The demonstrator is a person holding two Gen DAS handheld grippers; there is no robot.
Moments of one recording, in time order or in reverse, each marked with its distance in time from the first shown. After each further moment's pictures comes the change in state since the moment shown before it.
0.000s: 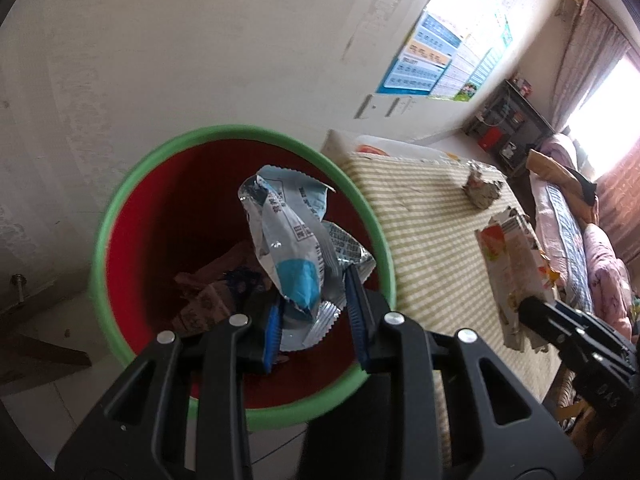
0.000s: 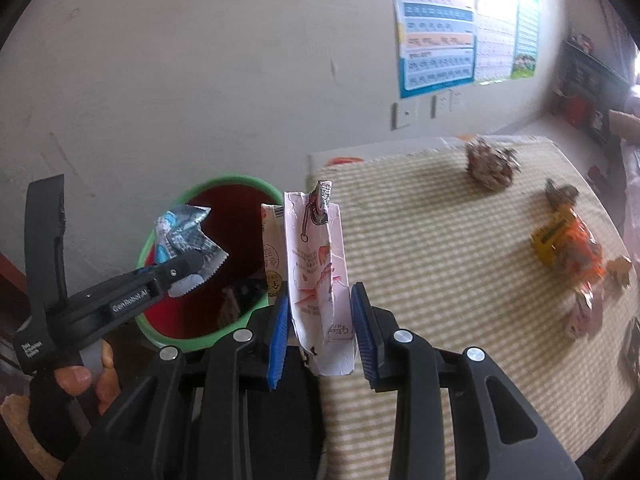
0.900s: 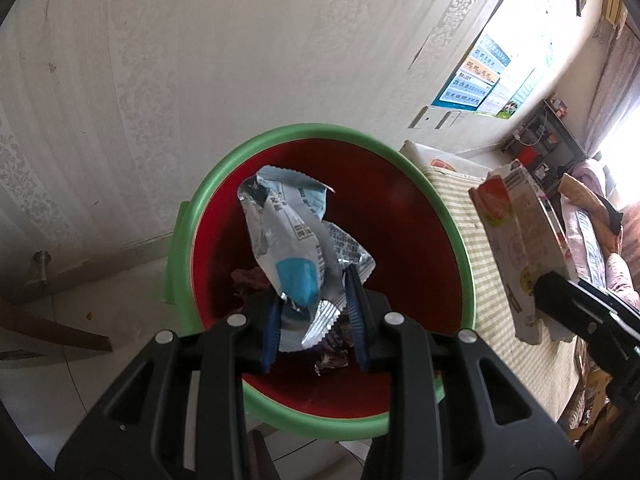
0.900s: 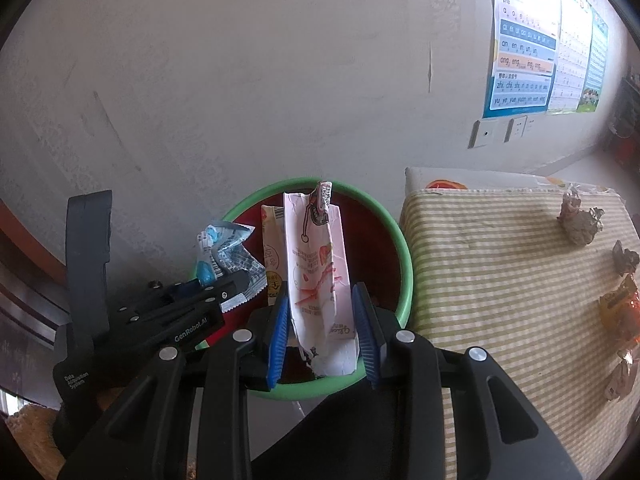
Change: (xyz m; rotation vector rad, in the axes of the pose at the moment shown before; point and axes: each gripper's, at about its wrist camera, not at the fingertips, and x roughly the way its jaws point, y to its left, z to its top) left arm -0.004 0.061 0.000 -0.095 -0.004 0.102; right arm 0.043 0.080 0.029 -0.147 0.041 0.121
